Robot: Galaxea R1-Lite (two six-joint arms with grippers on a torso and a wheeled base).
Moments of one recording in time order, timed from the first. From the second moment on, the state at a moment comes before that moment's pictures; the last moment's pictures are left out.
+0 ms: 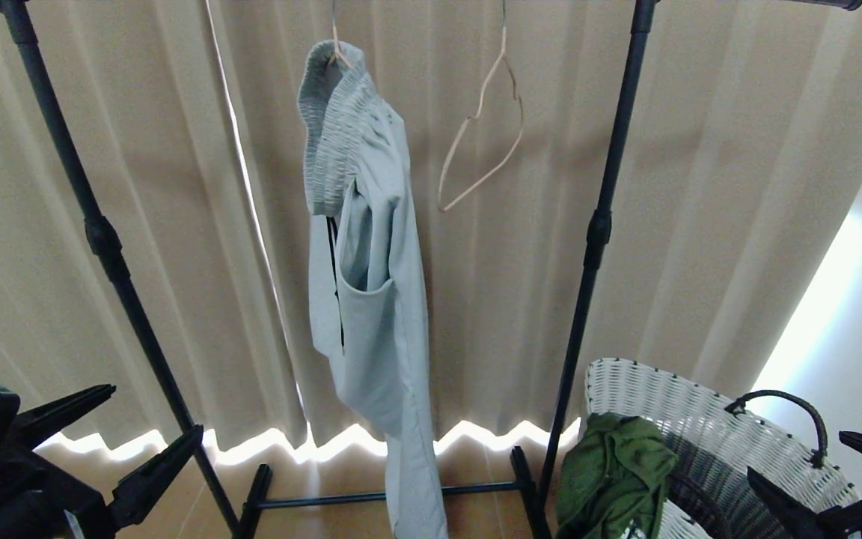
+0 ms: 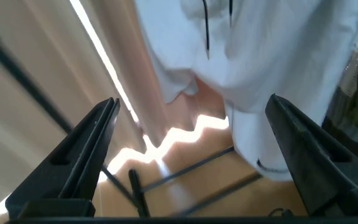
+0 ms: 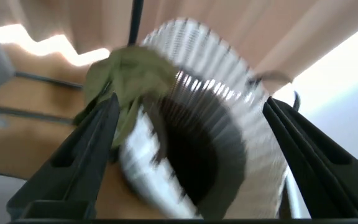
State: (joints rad) left arm -0.17 1.08 -0.07 -0.84 -0.11 0.21; right arm 0.31 1.06 -0.10 -0.51 -0.30 -0.18
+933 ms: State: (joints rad) left arm -0.20 1.06 -0.06 -0.84 -0.11 0.21; right arm 0.41 1.67 -0.29 -0.51 -0.31 -0.33
